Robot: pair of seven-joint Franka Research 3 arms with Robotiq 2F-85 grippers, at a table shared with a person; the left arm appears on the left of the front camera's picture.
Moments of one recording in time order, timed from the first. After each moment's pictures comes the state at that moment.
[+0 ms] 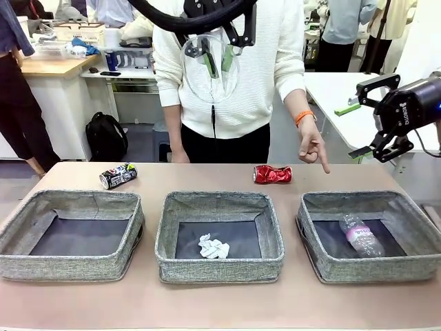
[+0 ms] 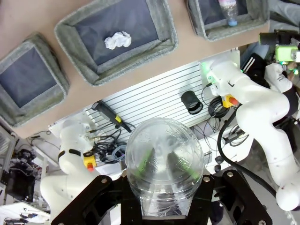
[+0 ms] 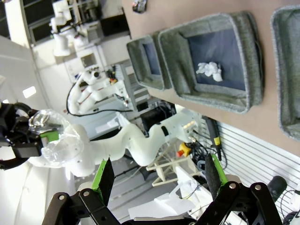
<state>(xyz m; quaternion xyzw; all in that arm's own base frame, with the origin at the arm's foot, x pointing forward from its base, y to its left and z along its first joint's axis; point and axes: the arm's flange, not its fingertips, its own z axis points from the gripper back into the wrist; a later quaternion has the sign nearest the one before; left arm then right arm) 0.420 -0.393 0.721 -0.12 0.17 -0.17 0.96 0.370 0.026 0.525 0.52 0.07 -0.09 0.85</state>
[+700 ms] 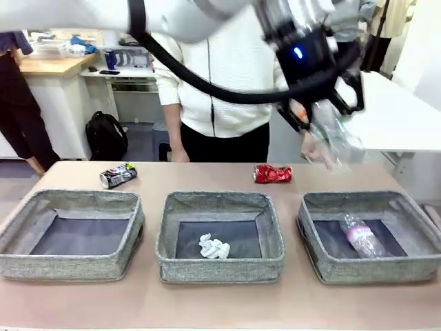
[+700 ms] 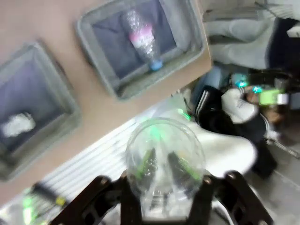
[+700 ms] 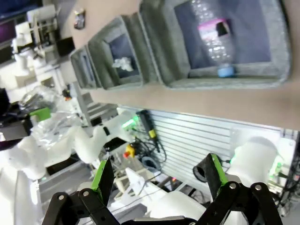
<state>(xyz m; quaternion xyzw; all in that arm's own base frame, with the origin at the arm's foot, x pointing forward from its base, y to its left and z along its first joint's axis) 0.352 -0.547 0.597 -0.27 0.04 -0.18 0.94 0.260 -0.155 0.513 0.41 0.02 -0.10 0.91</state>
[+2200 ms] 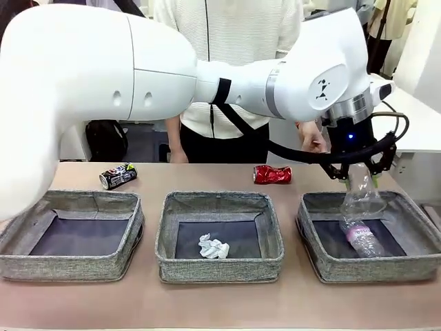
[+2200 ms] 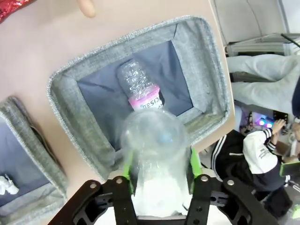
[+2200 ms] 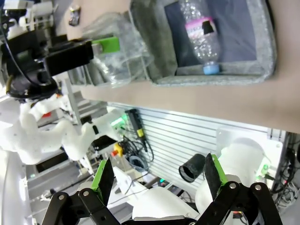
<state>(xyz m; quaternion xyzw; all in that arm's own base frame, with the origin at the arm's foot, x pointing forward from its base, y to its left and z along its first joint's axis) 0.387 -0.652 0.493 -0.23 -0.03 -0.16 0.96 0.246 -0.165 0.507 0.40 0.01 -0.08 0.91</state>
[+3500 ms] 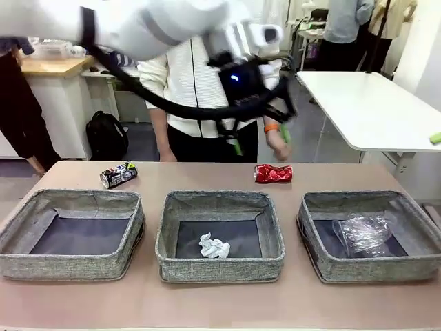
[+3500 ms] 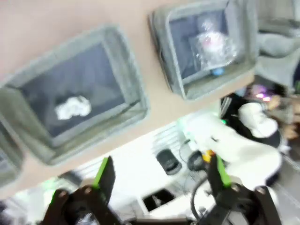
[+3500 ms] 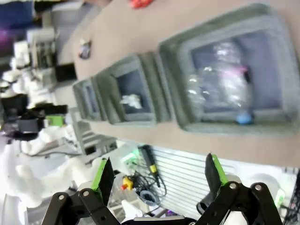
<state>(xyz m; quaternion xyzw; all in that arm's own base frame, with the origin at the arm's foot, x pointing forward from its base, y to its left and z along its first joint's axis) 0.412 -0.412 0.575 -0.23 0.07 -0.12 0.96 0.307 -0.089 0.537 0.39 -0.06 -0.11 0.91</state>
